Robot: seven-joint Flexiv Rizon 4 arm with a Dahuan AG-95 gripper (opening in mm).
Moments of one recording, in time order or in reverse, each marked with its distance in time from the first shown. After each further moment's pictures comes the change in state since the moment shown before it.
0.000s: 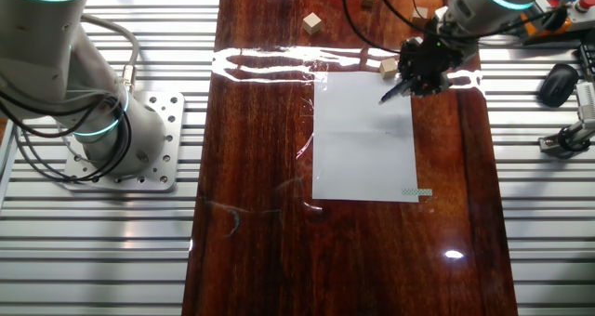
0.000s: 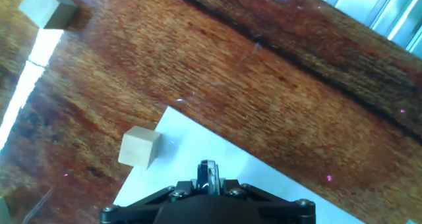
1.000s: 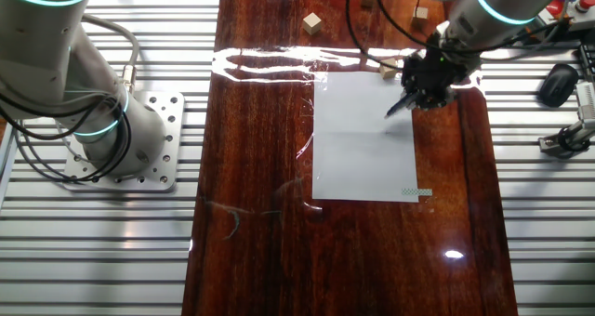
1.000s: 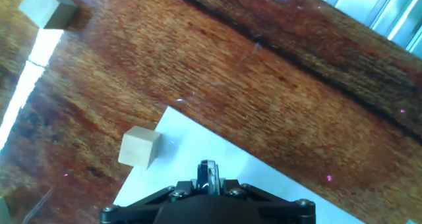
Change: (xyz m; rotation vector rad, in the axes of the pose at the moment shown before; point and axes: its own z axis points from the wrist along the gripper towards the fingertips) arm 0.002 -0.029 0.013 0.054 -0.022 -0.042
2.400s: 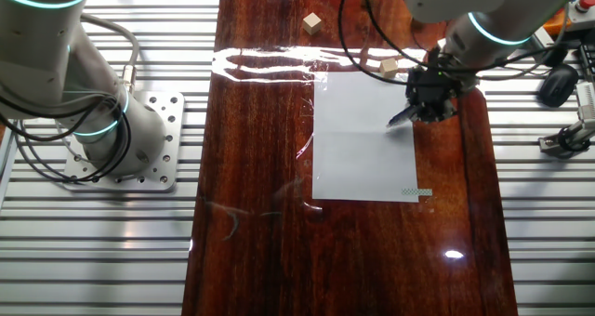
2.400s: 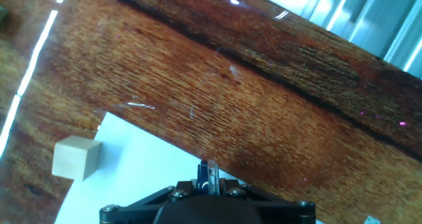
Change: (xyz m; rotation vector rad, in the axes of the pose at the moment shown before) arm 0.003 -0.022 0.007 0.008 -0.055 0.167
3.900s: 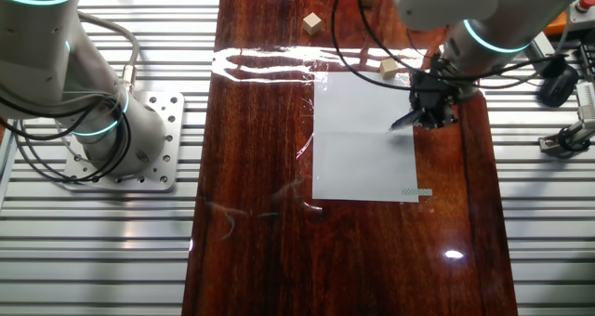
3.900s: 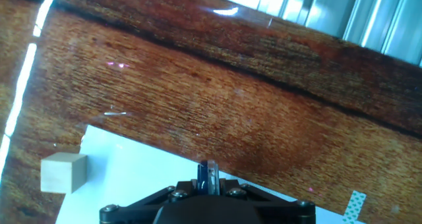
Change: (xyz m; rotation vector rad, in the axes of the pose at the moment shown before) arm 0.005 -0.014 -0.008 -0.010 -0.054 0.103
